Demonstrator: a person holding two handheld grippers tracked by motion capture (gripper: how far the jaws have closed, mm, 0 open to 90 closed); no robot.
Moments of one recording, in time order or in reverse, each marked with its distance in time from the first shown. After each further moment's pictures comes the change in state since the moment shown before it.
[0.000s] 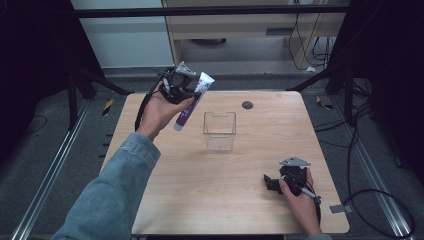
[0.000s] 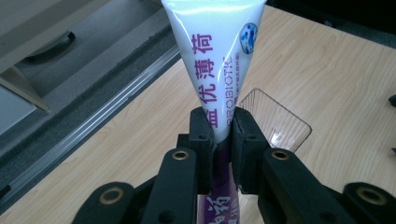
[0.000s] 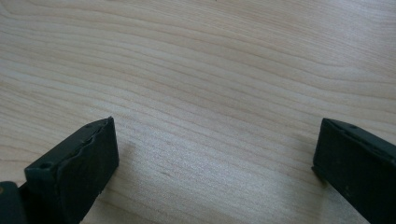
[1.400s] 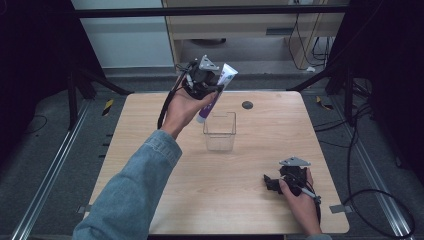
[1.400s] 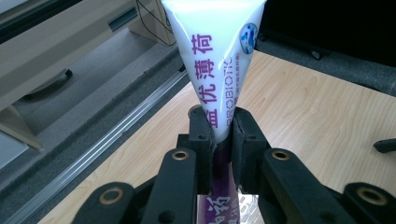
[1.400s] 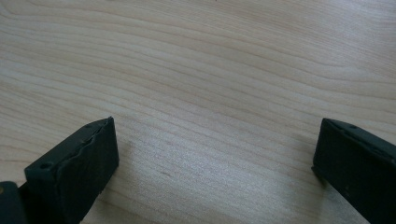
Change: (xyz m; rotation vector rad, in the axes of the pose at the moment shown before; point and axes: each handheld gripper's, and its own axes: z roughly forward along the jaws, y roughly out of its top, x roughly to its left) left arm -0.033 0.039 0.027 -0.120 -0.012 0.039; right arm 0.000 0.000 0.000 -0.003 0.001 -0.002
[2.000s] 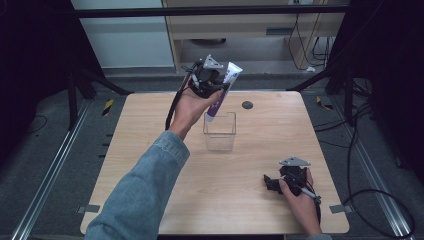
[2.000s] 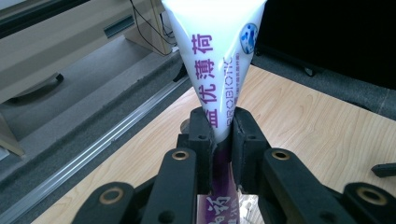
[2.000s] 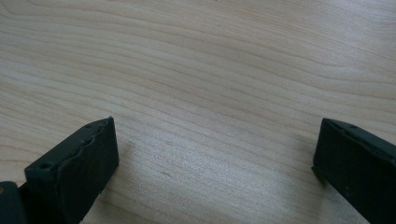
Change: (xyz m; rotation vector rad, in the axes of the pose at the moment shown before) left arm 0.000 0.001 0.021 -0.049 -0.020 -0.049; right arm 0.000 0.000 0.000 0.001 -0.003 -0.002
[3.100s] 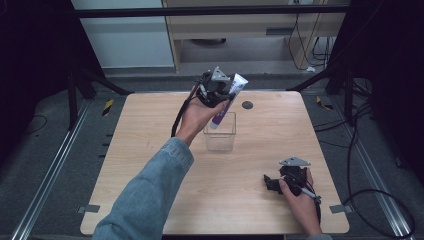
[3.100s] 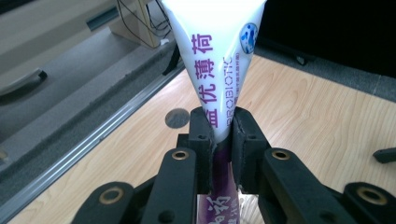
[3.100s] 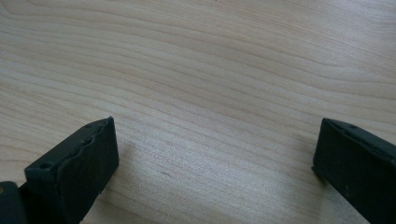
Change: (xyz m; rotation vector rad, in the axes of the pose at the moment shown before) left arm -0.009 -0.024 0.031 0.030 -0.040 0.025; right arm 0.000 0.000 0.000 0.002 0.001 0.004
